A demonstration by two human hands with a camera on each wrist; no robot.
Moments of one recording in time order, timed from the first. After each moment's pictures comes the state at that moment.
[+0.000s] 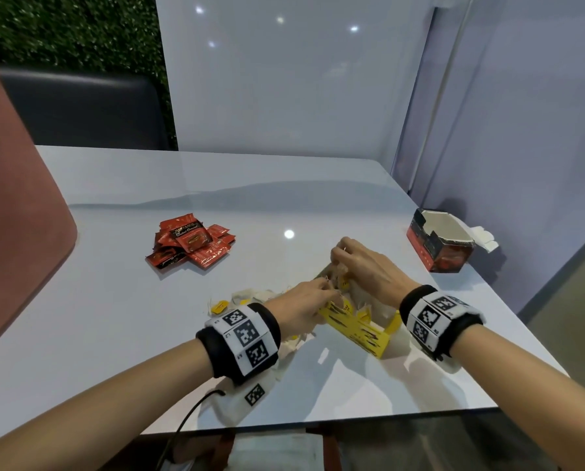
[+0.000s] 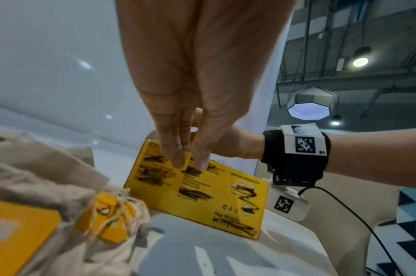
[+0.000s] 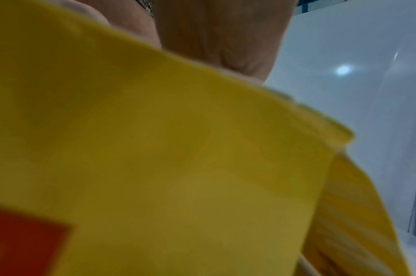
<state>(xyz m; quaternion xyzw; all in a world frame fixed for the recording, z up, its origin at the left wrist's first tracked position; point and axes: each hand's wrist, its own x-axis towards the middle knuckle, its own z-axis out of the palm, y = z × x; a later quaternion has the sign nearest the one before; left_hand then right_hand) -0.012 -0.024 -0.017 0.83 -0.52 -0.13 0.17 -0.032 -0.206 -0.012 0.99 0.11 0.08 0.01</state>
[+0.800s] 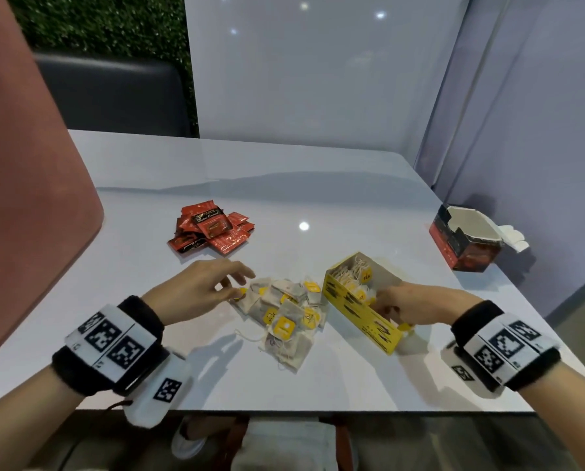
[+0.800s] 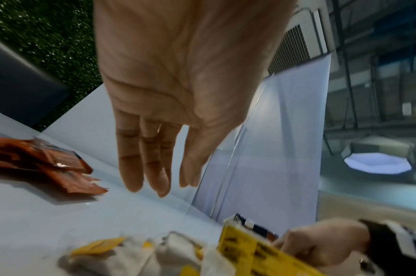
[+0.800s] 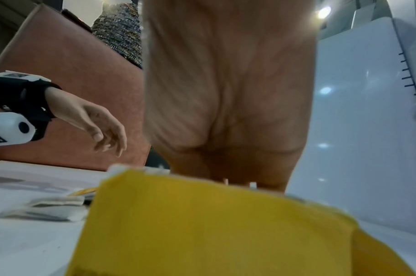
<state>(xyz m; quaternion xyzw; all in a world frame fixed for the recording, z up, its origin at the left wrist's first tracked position) 0.012 0.124 0.001 0.89 -0.36 -0.10 0.26 -0.068 -0.208 -0.002 0.96 0.09 -0.26 -0.04</state>
